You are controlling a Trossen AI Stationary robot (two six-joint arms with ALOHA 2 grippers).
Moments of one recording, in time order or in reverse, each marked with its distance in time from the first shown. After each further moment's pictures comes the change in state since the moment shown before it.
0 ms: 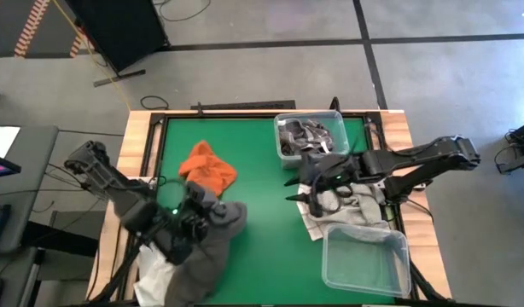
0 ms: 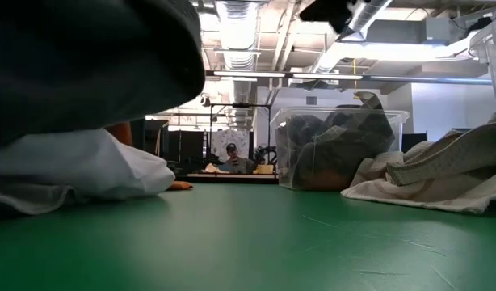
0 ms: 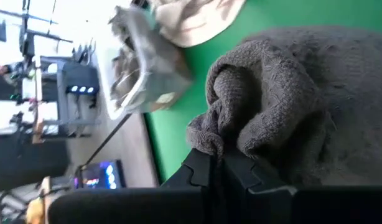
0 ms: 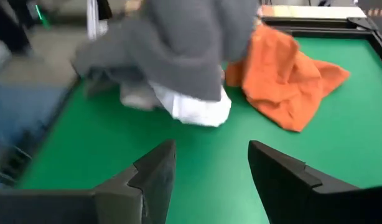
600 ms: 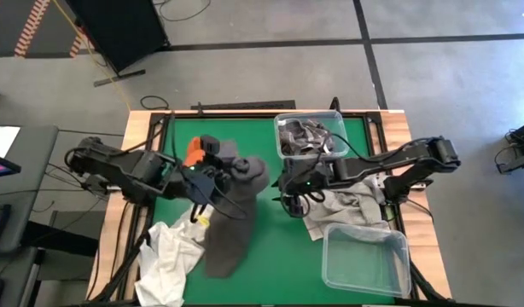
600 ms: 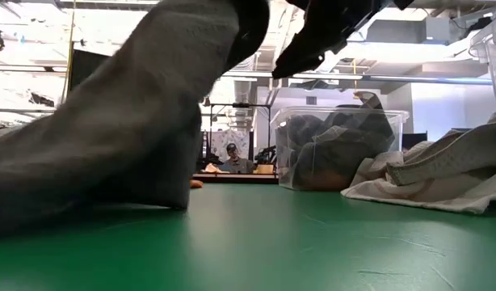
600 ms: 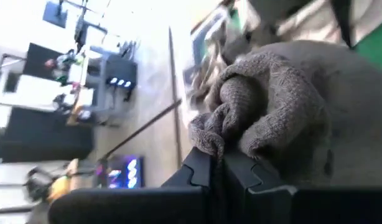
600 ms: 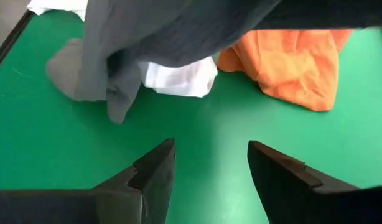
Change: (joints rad) left arm 0.318 -0.001 0.232 0.231 0.026 0.393; right arm -0.050 0.204 0.000 0.064 0.033 -0.095
